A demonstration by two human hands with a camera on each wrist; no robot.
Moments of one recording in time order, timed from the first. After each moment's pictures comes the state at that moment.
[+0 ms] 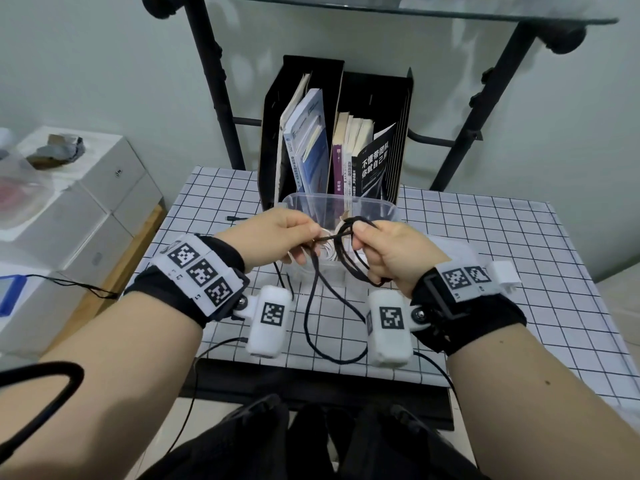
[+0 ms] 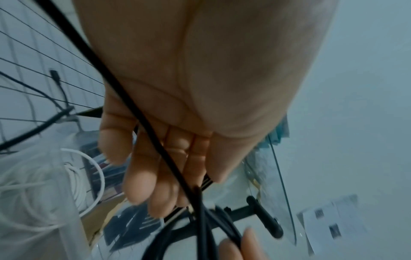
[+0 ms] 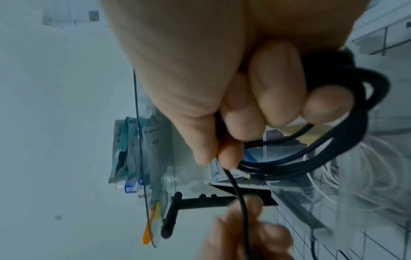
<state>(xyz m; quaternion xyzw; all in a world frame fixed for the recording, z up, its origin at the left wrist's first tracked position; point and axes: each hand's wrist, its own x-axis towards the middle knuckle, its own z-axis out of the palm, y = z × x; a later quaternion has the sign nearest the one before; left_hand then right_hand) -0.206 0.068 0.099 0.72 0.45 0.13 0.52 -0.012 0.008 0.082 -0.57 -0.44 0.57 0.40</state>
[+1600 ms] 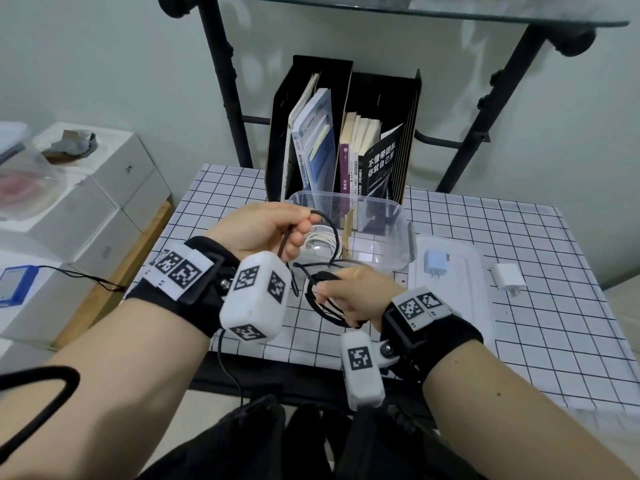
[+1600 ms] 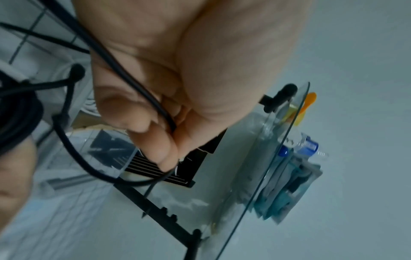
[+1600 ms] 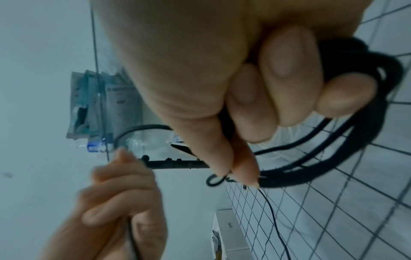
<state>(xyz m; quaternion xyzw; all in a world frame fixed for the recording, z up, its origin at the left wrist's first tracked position) -0.213 0.055 0.112 0.37 0.46 0.28 0.76 -0.047 -0.012 0.047 -0.61 -0.48 0.60 0.21</state>
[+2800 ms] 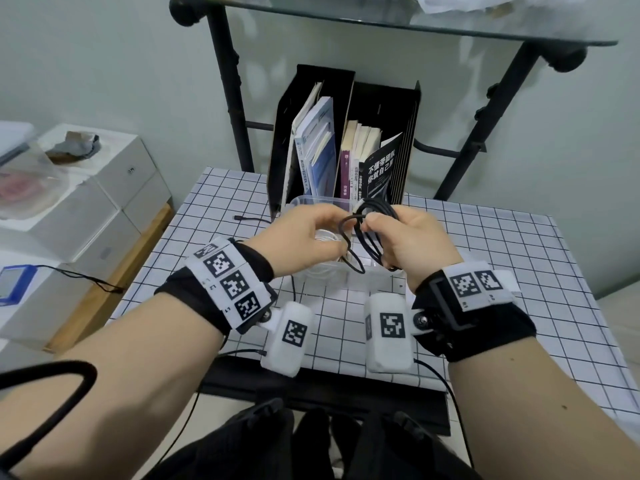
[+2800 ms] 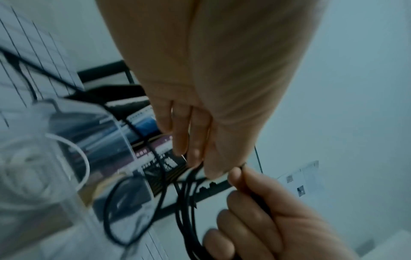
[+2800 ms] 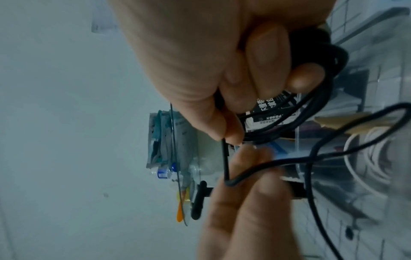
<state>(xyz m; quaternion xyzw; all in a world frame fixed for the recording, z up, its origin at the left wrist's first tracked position) -0.193 0.047 0.103 0.79 0.39 0.22 0.42 -0.020 -0.001 0.107 -0.62 -0.46 0.42 0.47</state>
